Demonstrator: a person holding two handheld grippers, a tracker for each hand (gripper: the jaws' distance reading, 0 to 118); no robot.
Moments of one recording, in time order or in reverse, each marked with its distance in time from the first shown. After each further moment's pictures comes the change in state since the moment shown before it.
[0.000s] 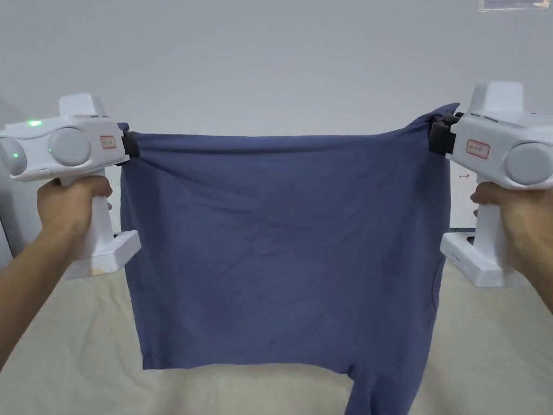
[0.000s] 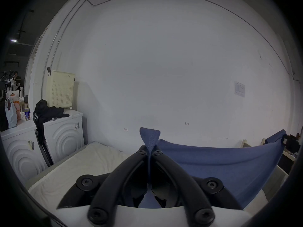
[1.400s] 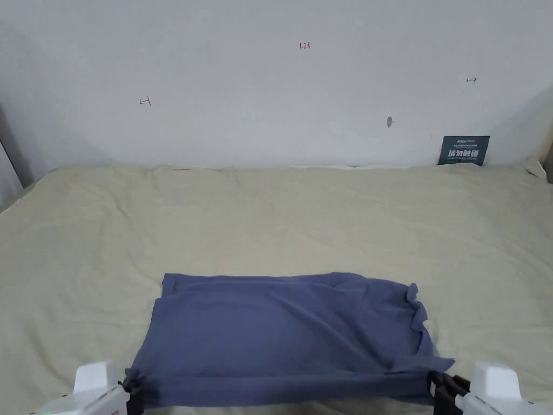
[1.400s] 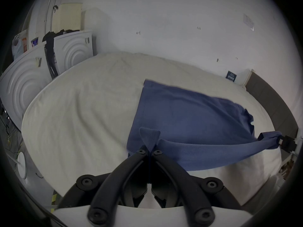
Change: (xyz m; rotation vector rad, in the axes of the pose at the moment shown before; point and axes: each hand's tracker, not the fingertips) left arm -0.094 -0.433 0.181 -0.662 0.042 -0.007; right arm 0.003 -0.399 0.240 -0.677 0.021 -0.207
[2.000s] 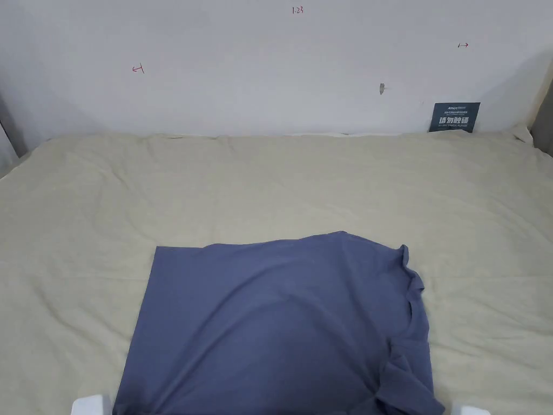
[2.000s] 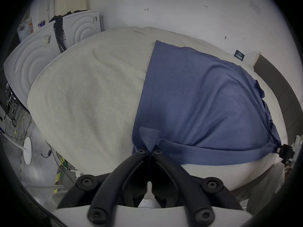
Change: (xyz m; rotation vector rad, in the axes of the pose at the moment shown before) left arm -0.029 -0.105 0.002 -0.156 0.076 0.013; right arm -0.001 -0.124 0.008 -0.238 -0.109 -0.064
